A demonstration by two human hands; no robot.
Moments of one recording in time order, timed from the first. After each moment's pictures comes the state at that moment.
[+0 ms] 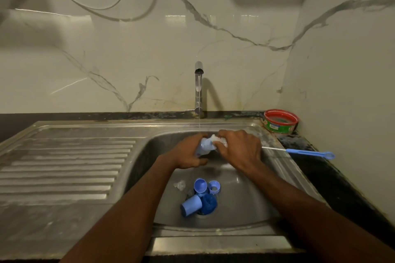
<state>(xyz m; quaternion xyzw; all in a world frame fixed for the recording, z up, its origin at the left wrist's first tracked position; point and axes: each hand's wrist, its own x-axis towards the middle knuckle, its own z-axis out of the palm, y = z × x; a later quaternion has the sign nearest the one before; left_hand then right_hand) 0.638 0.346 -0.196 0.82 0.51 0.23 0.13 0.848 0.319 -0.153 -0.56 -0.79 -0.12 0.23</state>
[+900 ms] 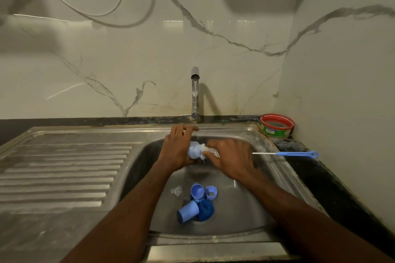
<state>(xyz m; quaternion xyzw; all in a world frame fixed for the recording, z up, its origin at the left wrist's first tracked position) 0.634 0.344 -0.188 0.77 0.56 0.29 -0.09 0.845 0.313 -0.152 -0.49 -0.83 -0.13 0.22</state>
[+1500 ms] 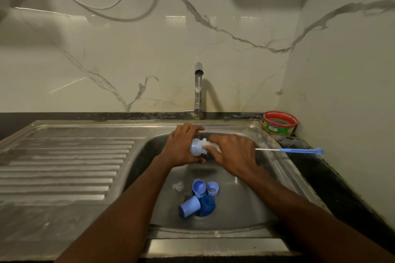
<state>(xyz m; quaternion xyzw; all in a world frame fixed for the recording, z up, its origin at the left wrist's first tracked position) 0.627 0.343 -0.188 0.80 0.53 0.28 -0.02 0.840 0.305 -0.147 -0.50 -0.83 -0.13 0.22</state>
